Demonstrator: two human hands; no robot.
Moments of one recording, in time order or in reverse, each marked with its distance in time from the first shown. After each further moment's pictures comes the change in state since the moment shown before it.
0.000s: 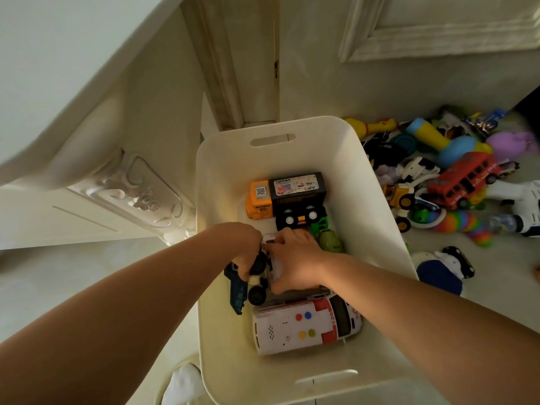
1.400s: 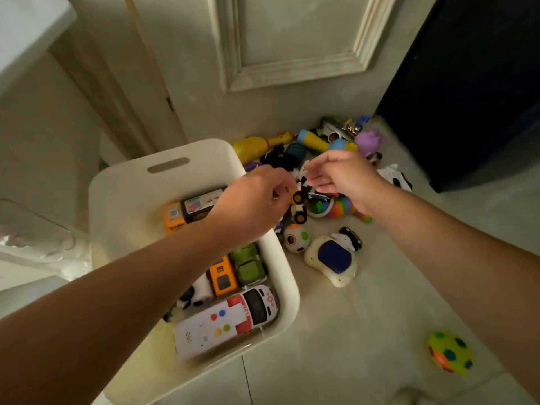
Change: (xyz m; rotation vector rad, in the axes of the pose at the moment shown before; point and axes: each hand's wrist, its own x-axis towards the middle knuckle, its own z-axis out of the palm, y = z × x) left_hand -0.081 0.141 -0.093 -0.583 1.102 0.527; right_hand -0.177 0.136 -0.112 1.124 0.774 0.348
